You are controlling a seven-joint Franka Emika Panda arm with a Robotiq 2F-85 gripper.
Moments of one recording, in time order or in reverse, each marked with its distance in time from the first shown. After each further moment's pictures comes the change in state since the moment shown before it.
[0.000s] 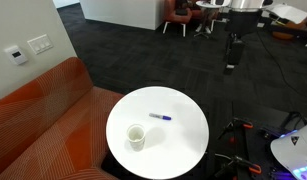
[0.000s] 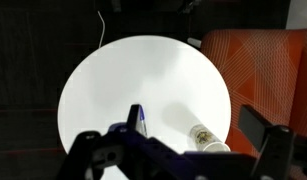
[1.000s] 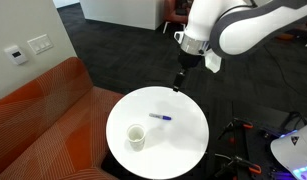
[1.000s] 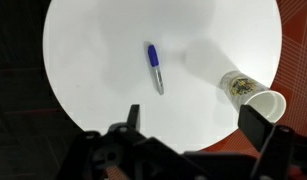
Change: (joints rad) arm 0.000 0.415 0.028 0.000 -0.009 0.627 0.065
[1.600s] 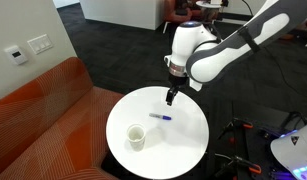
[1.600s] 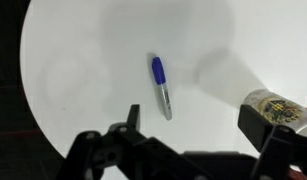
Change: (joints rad) arm -0.002 0.276 0.000 0.077 0.011 0.109 -0.009
